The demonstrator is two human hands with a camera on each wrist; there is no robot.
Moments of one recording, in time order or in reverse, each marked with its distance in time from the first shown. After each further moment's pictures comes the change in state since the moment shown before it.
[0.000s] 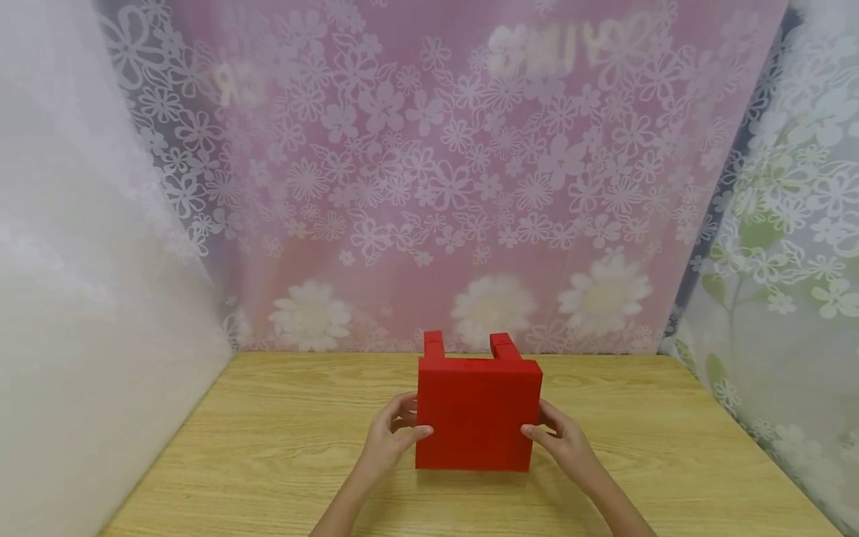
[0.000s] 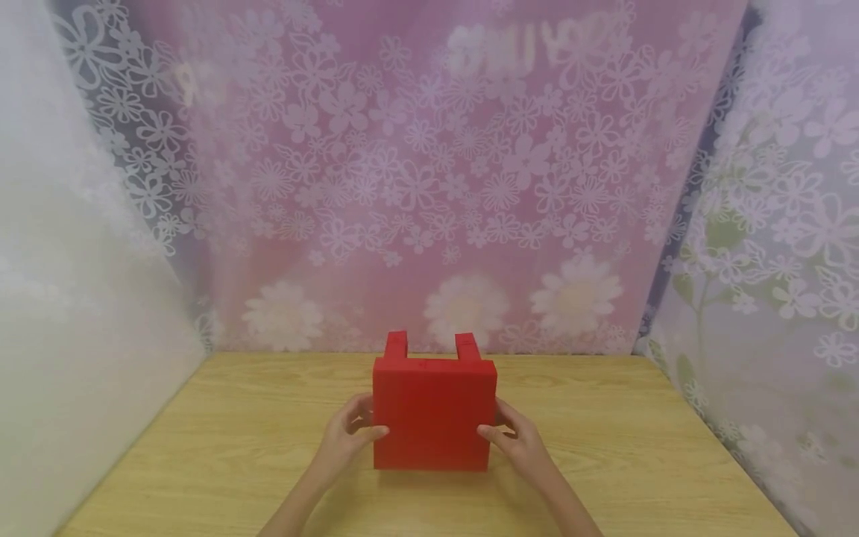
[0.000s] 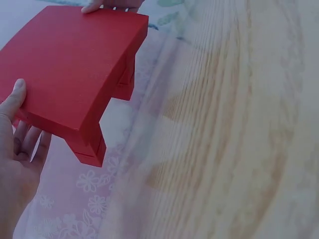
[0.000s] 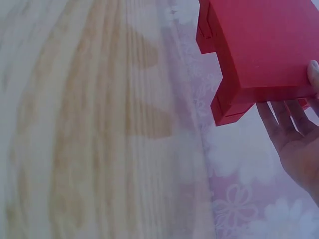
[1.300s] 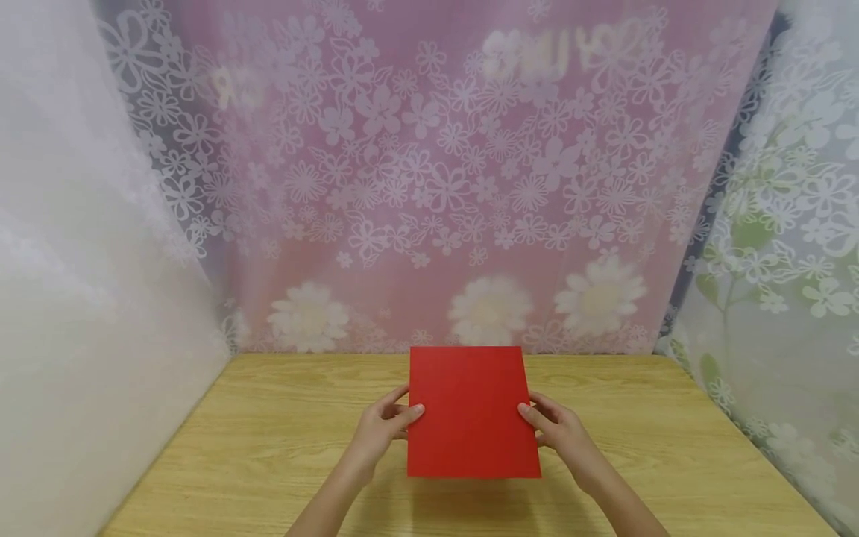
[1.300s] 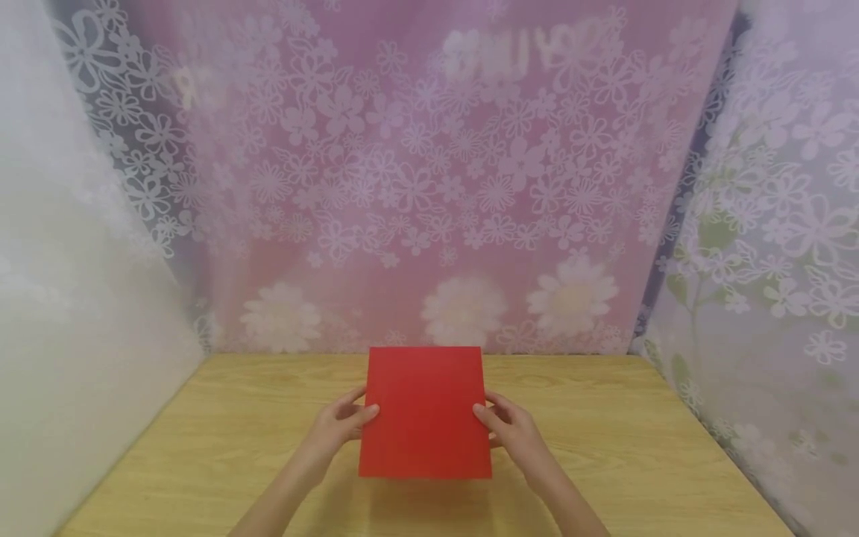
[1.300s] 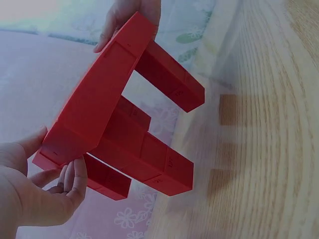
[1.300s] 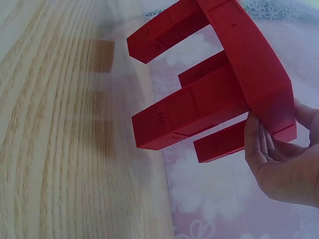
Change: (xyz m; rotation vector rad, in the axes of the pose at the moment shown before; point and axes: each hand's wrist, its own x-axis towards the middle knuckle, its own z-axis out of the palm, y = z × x) left_hand 0.004 0.022 -0.008 -0.058 0.006 -0.371; right_hand 0.002 -0.054 0.004 0.152 0.073 0.398
